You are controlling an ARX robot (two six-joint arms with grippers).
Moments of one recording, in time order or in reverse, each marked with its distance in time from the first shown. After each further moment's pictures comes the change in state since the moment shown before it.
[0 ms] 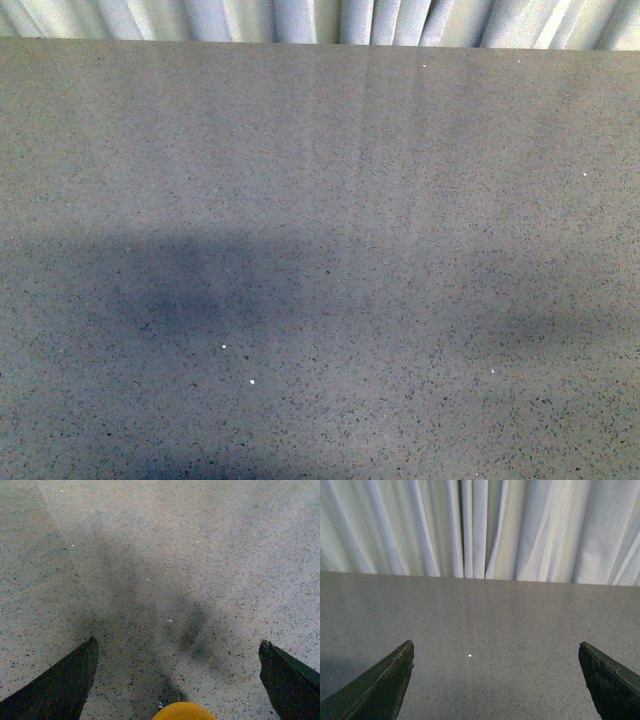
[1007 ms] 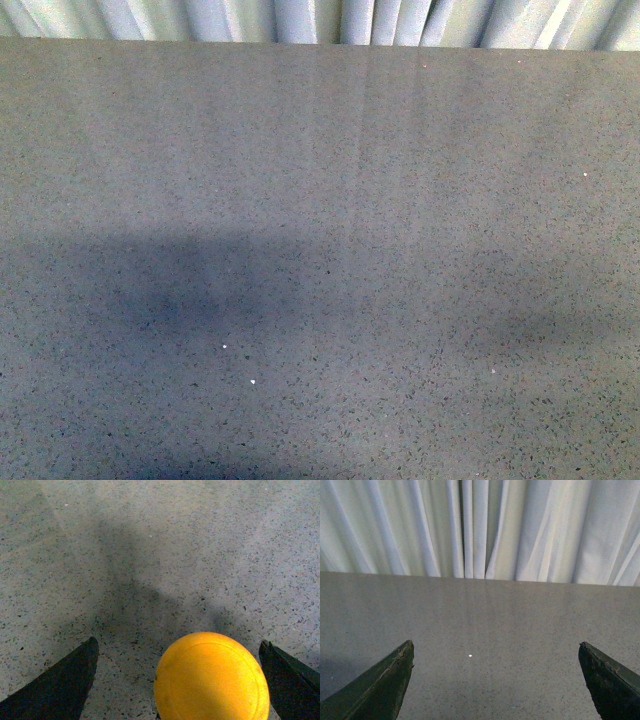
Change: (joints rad) left arm 0.026 0.141 -0.064 0.158 0.033 0.056; right arm 0.000 0.000 0.000 0.000 0.000 0.000
